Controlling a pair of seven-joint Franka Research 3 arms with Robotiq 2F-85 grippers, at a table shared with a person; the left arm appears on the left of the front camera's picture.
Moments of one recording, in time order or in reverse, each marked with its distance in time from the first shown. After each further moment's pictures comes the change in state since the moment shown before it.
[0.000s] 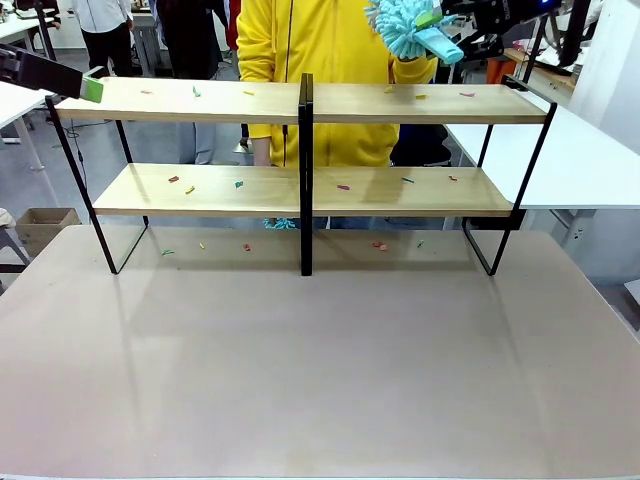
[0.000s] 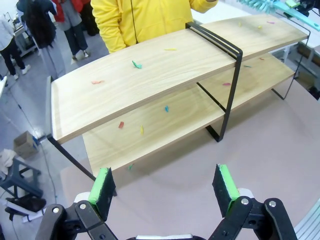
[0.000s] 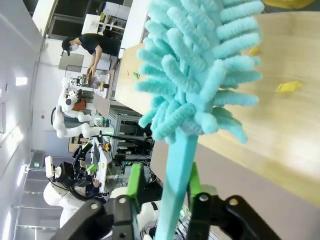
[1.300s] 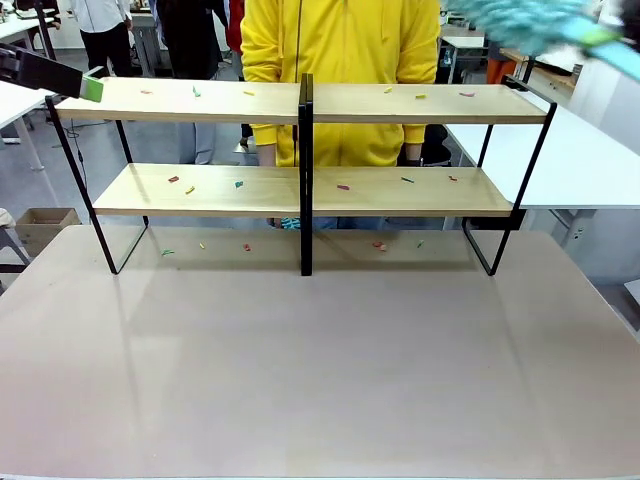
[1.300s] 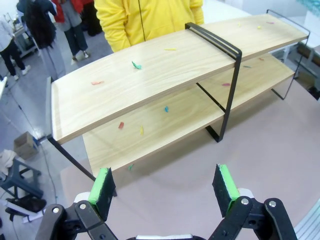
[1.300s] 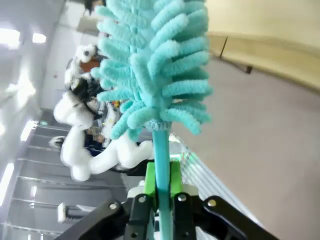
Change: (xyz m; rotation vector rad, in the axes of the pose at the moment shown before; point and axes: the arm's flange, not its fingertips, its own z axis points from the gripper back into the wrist) left arm 0.001 -0.001 0.001 0.000 -0.003 -0.002; right arm -0.135 -0.059 0.208 0.126 0.113 0.111
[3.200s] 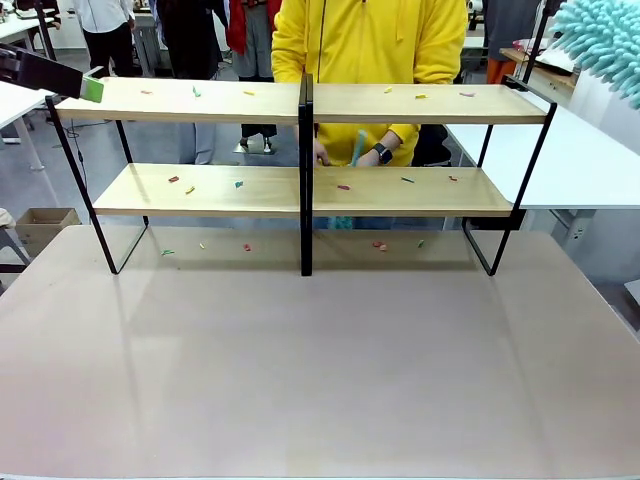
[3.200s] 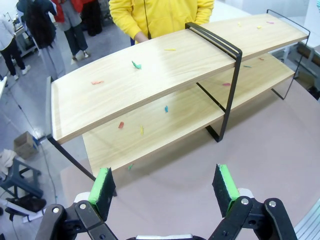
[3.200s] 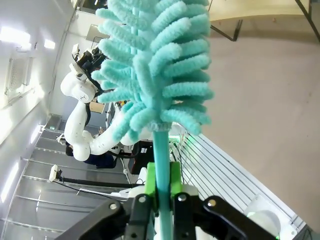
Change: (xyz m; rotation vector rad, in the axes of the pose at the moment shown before) left arm 0.000 0.000 -0.001 0.000 0.002 0.001; right arm -0.151 -0.047 0.080 0.023 -0.054 -0.021
